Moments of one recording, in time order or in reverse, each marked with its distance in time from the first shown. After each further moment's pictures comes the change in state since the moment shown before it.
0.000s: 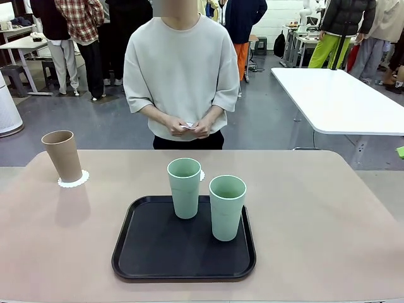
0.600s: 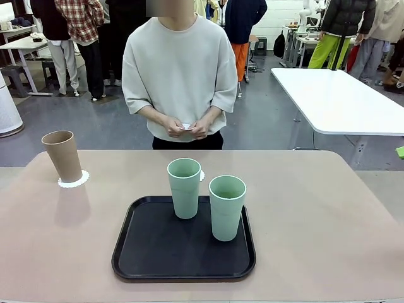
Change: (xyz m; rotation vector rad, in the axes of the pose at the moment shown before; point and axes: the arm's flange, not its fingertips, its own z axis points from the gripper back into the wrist) left arm 0.000 0.000 0.000 0.000 0.000 0.000; right arm 0.000 0.000 0.000 0.000 0.000 0.000
